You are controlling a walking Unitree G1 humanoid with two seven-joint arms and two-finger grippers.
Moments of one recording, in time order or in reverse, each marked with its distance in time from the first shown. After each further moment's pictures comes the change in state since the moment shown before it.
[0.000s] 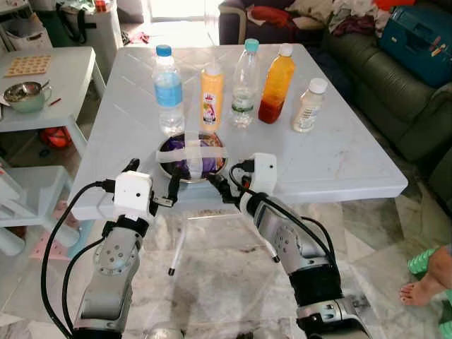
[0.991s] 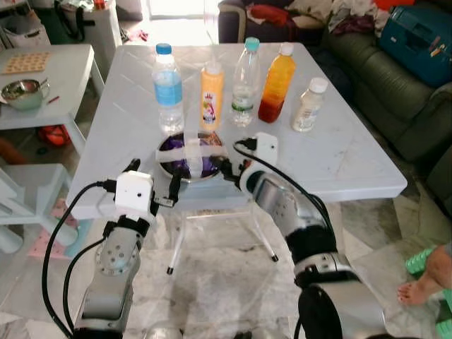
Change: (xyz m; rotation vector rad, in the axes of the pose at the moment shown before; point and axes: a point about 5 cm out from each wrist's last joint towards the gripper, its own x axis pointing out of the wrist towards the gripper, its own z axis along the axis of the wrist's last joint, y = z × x) left arm 0.000 -0.001 0.000 0.005 0.000 0.000; right arm 0.031 -0.003 0.032 0.081 0.025 -0.013
